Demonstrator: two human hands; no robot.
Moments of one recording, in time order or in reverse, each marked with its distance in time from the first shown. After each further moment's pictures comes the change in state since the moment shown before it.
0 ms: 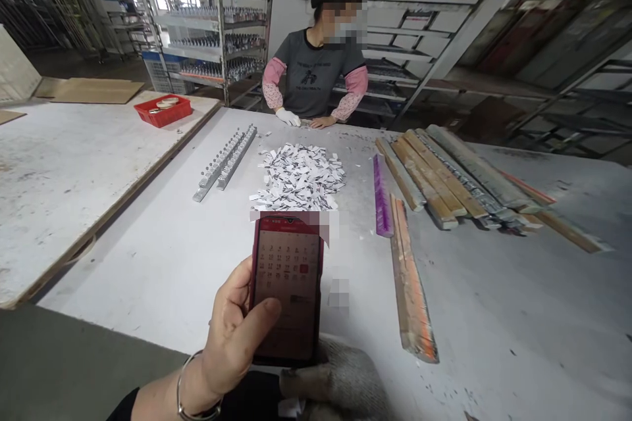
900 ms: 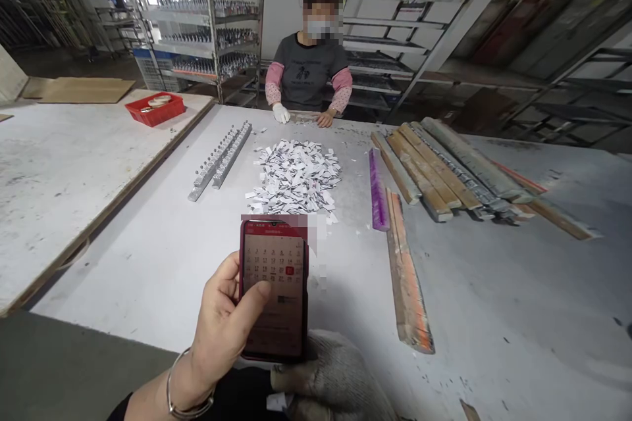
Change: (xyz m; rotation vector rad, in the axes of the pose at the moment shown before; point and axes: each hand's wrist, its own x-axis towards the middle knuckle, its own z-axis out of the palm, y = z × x) left_hand 0.008 0.004 -0.004 0.094 0.153 -0.065; right_hand 0.001 0.005 -0.003 -0.329 -0.009 -0.064
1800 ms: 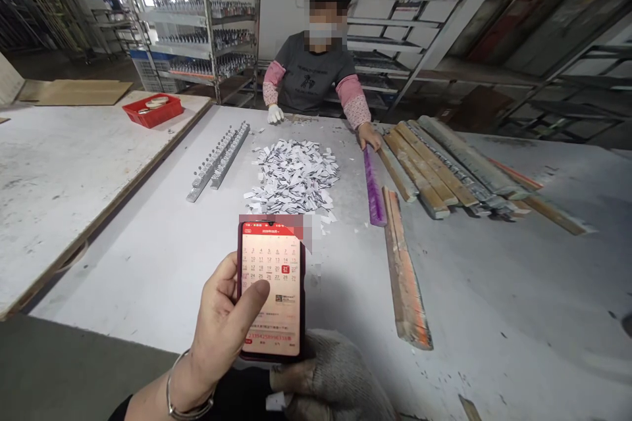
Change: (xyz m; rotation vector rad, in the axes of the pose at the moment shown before) left_hand -0.003 0.005 0.005 0.025 0.062 -0.073; right_hand 0.005 -0.011 -0.005 0.125 0.011 -0.075
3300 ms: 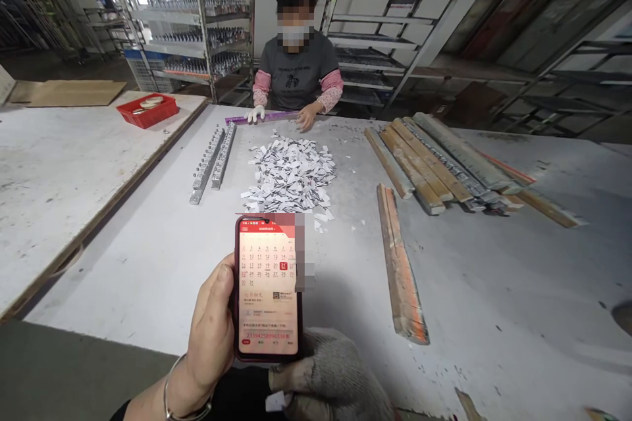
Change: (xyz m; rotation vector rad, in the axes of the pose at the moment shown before) left_hand 0.001 -0.004 0.003 -0.047 0.184 0.103; right_hand 0.003 -0.007 0.002 0.036 0.070 -0.073
